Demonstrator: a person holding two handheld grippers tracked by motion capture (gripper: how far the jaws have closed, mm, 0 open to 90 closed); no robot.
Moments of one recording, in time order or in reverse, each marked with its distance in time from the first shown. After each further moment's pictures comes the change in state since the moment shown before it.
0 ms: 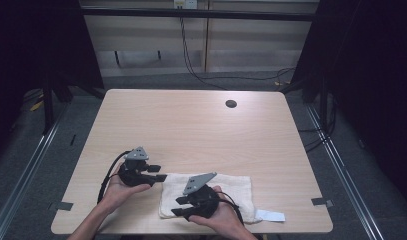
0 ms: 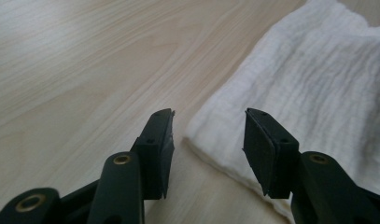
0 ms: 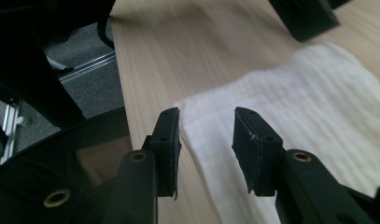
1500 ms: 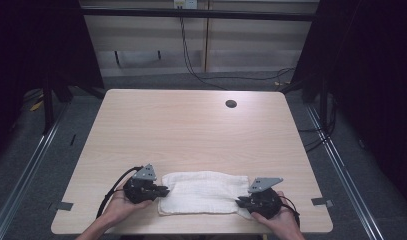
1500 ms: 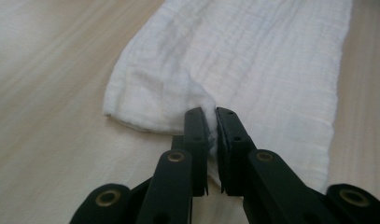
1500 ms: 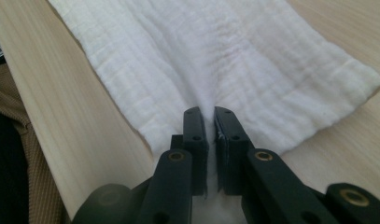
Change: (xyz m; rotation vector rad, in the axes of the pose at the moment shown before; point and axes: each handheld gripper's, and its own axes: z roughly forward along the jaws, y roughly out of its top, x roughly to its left) left arm -0.037 -0.023 0.014 0.094 -0.107 0.118; right arm -0.052 -0.116 -0.111 0.071 -0.295 0.164
